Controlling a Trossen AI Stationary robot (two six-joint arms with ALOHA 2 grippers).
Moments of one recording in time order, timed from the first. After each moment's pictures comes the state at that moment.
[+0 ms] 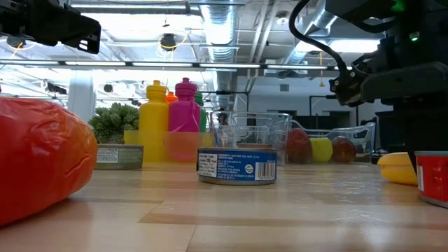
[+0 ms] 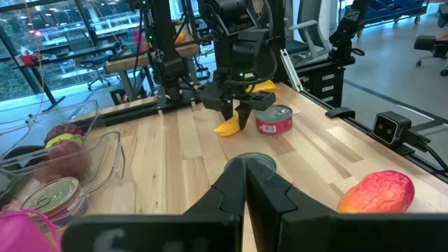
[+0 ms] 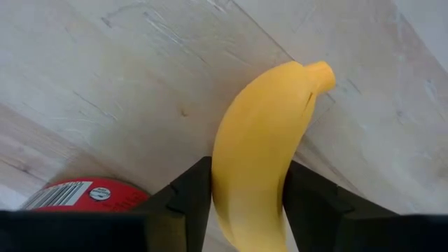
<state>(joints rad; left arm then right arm) -0.30 0.35 0.21 0.01 -0.13 0.17 0.51 1.85 1.12 -0.88 0.03 1.36</state>
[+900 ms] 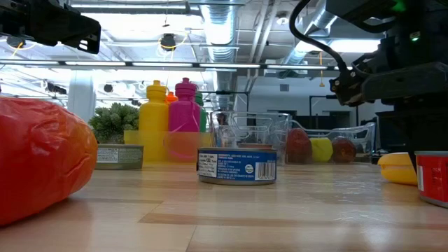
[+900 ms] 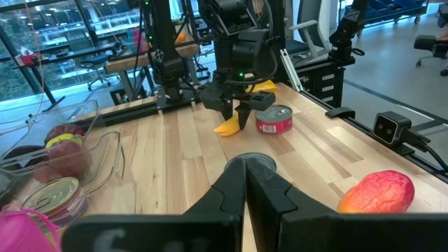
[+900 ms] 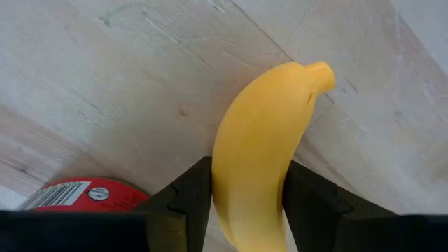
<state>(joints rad) -0.30 0.35 0.21 0.01 -0.13 0.17 0.51 1.85 1.12 -0.89 0.03 1.36</state>
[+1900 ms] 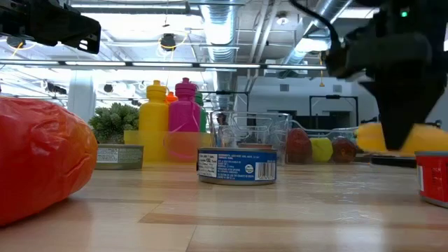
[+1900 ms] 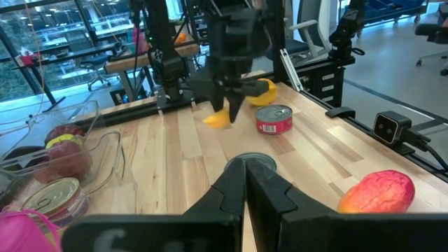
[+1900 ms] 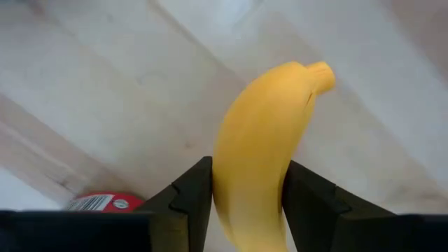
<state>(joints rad) -0.30 0.35 0.21 0.01 -0.13 0.18 0.50 1.77 1.15 -0.95 0.16 1.31</state>
